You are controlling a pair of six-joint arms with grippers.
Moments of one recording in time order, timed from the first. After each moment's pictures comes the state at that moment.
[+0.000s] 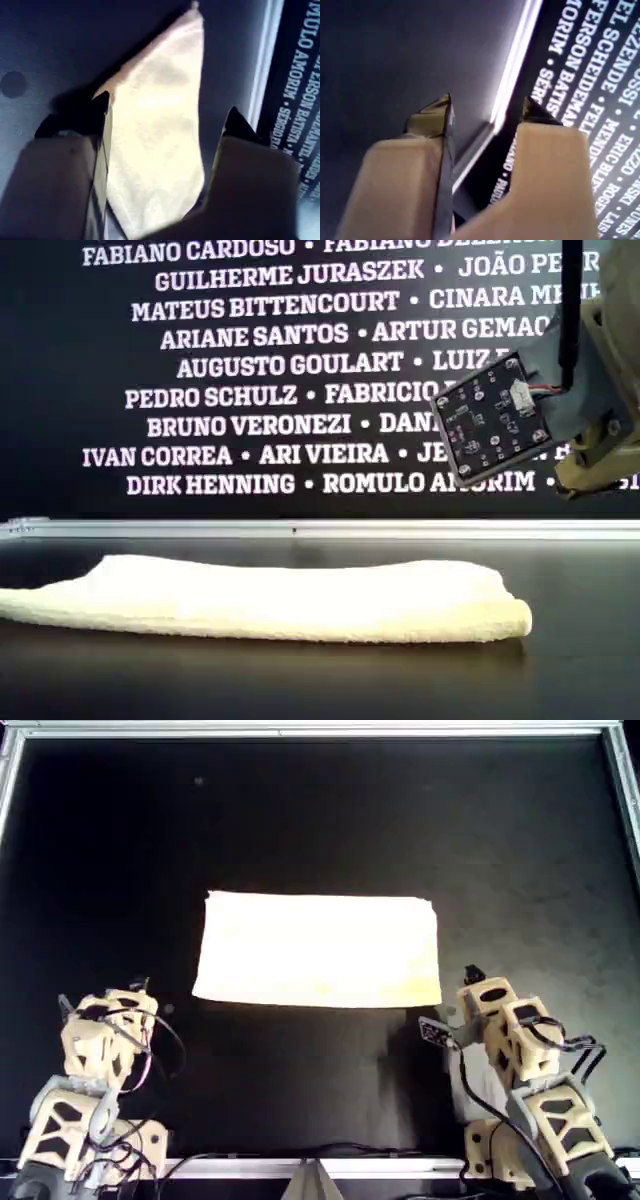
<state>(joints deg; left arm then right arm) -12.2 176.7 172.6 30.8 -4.5 6.3 21.6 162.3 173.1 18.4 13.4 -2.0</state>
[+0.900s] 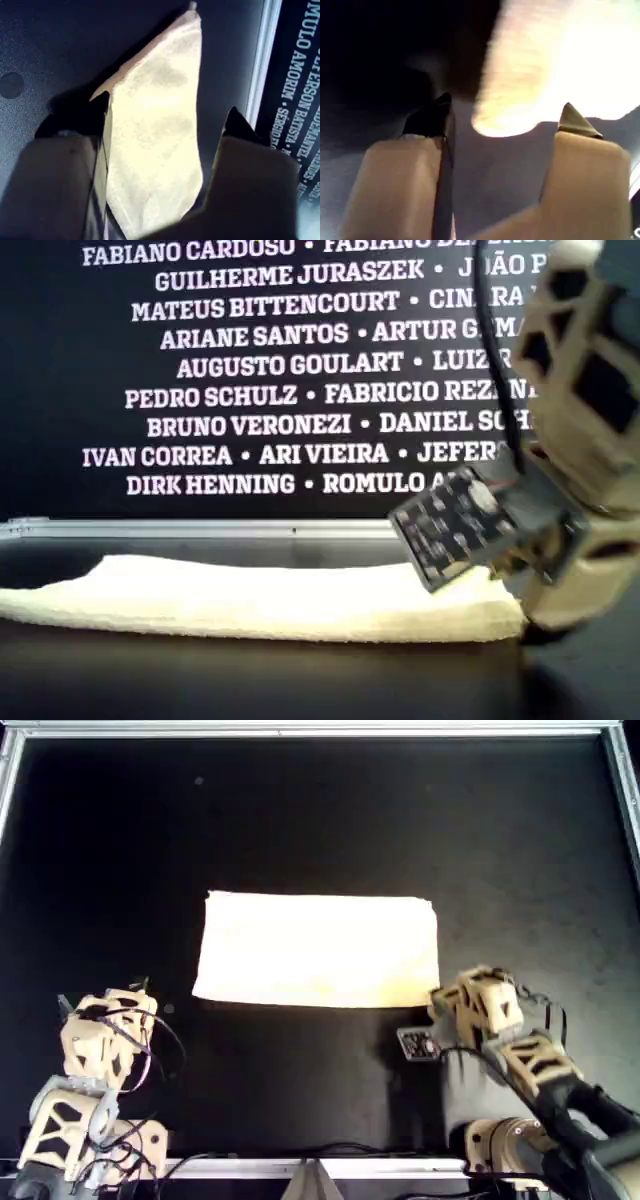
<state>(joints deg) -12.1 176.7 172.6 30.8 -4.5 6.3 21.5 111.4 147.7 18.4 1.9 -1.3</state>
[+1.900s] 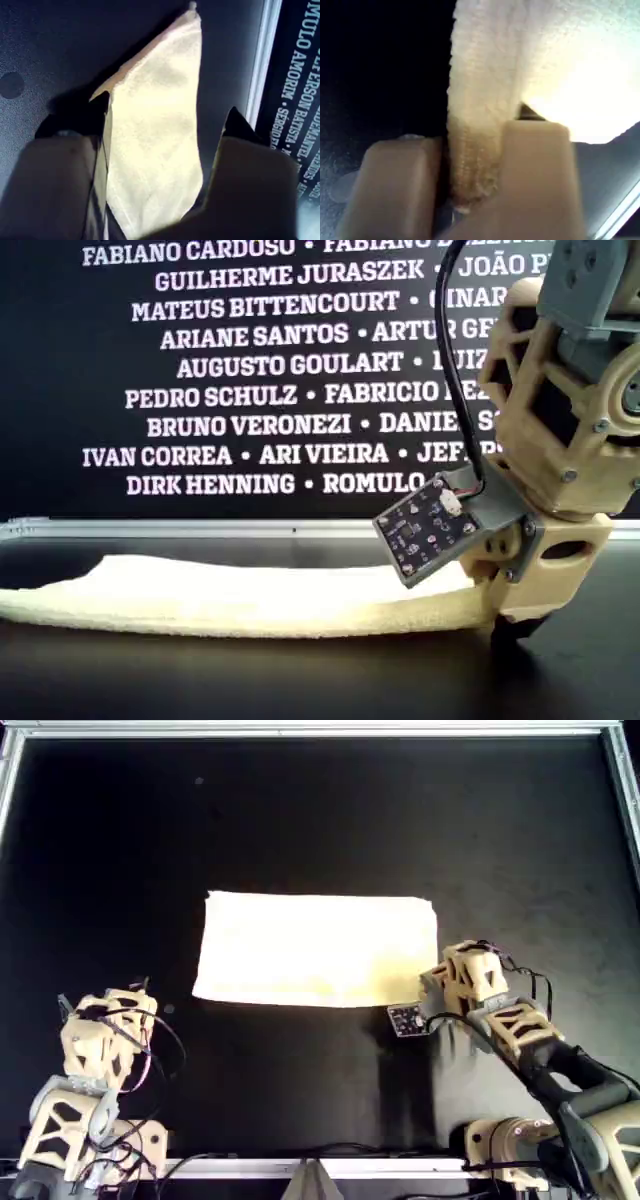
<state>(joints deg) -12.1 176.7 172.6 30.8 -4.5 6.3 21.4 95.9 134.9 18.4 1.8 -1.3</state>
